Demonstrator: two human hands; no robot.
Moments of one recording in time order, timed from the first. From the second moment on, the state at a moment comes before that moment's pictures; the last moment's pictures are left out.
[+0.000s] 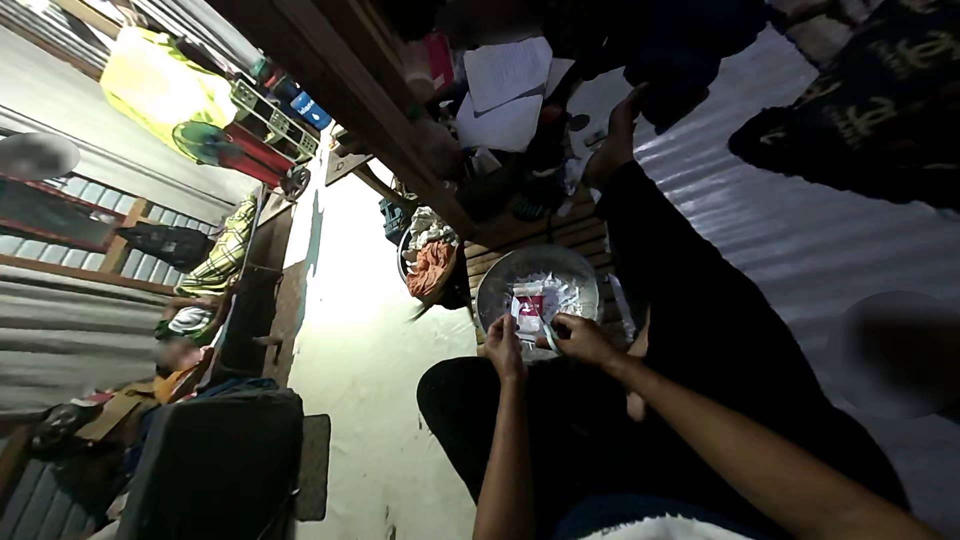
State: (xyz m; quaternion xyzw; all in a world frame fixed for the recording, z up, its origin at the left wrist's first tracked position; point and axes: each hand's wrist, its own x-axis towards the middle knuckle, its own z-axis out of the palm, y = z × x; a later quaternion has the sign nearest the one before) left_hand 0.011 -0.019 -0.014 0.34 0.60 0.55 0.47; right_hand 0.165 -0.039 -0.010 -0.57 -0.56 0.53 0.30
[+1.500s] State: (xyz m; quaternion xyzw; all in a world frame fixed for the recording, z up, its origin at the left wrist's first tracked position) left_hand 0.022 -0.025 -0.014 0.35 0.58 0.56 0.47; right_hand 0.161 -0.043 -0.014 -0.55 -0.57 0.54 0.29
